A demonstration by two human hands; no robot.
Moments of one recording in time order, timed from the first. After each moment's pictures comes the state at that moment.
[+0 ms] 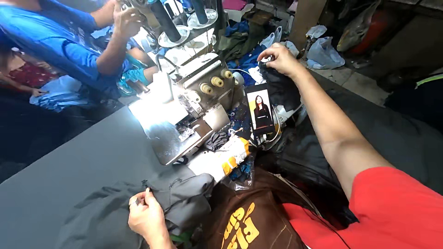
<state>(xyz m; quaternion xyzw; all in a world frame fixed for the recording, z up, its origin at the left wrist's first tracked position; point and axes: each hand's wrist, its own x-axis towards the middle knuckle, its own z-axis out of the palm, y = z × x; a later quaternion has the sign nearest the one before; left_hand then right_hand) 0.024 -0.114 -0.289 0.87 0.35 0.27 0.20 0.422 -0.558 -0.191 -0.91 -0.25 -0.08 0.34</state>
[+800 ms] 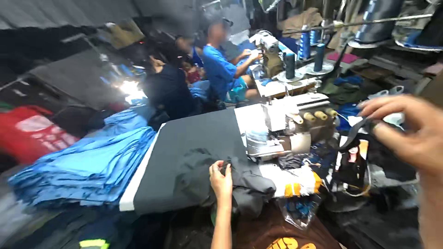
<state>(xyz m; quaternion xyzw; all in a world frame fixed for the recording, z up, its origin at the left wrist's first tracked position) 0.023 -0.128 -0.273 0.80 0.35 0.39 0.30 0.255 -0.493 -0.088 -0.72 -0.48 -0.22 0.44</state>
